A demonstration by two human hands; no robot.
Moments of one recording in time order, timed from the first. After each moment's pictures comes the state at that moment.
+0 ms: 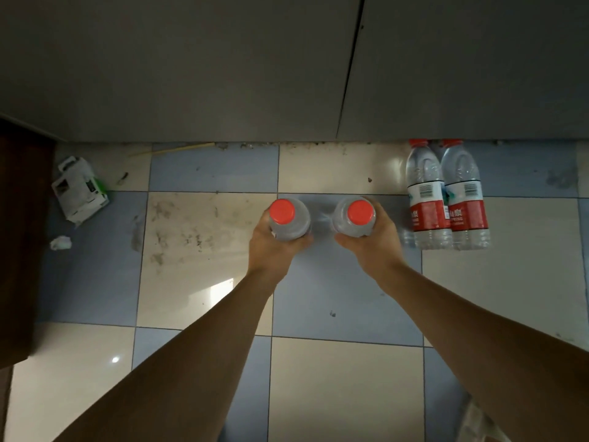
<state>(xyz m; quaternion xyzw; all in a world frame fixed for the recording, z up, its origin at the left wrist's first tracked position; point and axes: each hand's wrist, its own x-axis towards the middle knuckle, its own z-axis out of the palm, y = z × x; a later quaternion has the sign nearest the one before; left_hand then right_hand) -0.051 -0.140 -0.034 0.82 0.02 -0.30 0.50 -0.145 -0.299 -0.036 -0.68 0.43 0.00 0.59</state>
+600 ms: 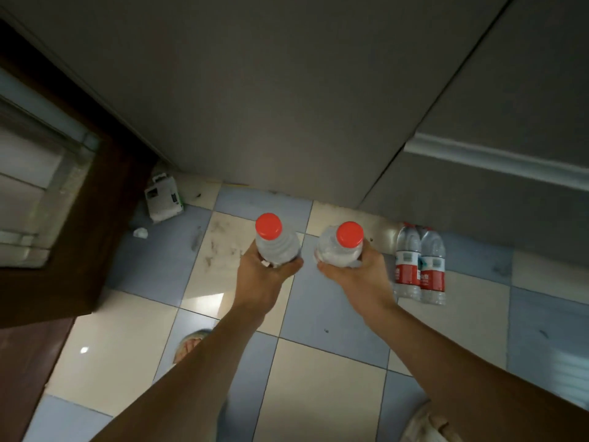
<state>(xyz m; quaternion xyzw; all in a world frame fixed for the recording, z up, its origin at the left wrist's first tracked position) -0.050 -0.088 0.187 0.78 0.07 -0.24 0.58 -0.112 -0.251 0.181 -0.68 0.34 0.02 0.65</state>
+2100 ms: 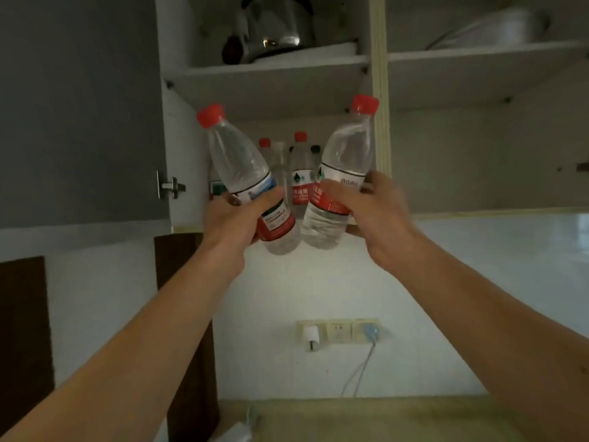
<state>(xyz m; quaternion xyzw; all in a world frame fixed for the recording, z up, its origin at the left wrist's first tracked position) 0.279 -0.120 1.354 0.57 -0.29 0.08 0.76 0.166 -0.275 1.358 -0.65 0.00 -0.48 0.58</state>
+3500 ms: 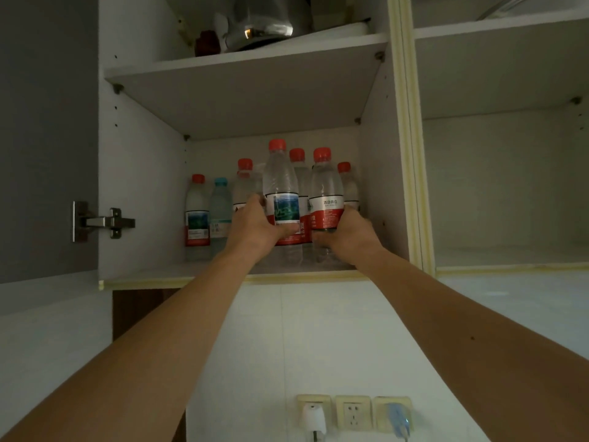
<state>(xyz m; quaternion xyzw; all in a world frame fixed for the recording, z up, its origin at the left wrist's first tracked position) 0.462 -0.281 1.412 0.76 -0.33 0.29 0.48 0.370 -0.430 1.401 -0.83 0.11 -0.41 0.36</state>
